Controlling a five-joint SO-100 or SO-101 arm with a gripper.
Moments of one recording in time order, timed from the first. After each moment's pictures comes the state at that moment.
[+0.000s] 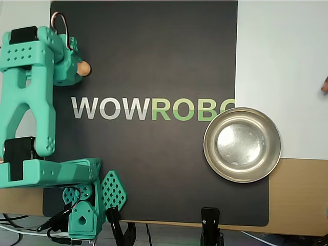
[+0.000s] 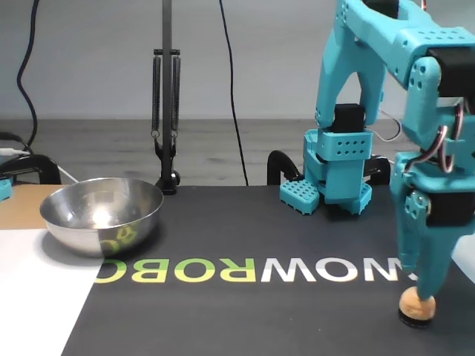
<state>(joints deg) -9.6 77.4 94.0 72.2 -0.4</state>
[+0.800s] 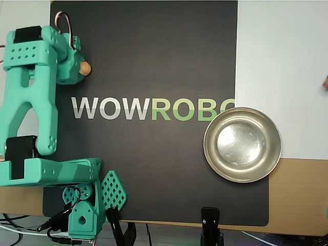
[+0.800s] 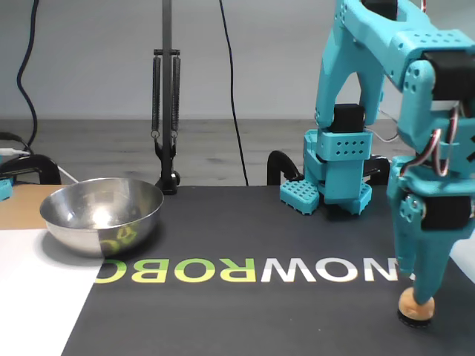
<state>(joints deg) -8.4 77.1 94.1 70.4 -0.6</state>
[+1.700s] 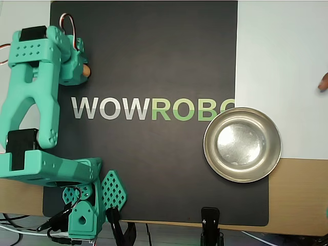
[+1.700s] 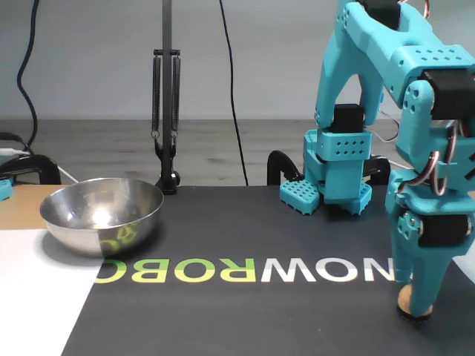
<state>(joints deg) -8.3 73.2 94.2 68.9 -0.8</state>
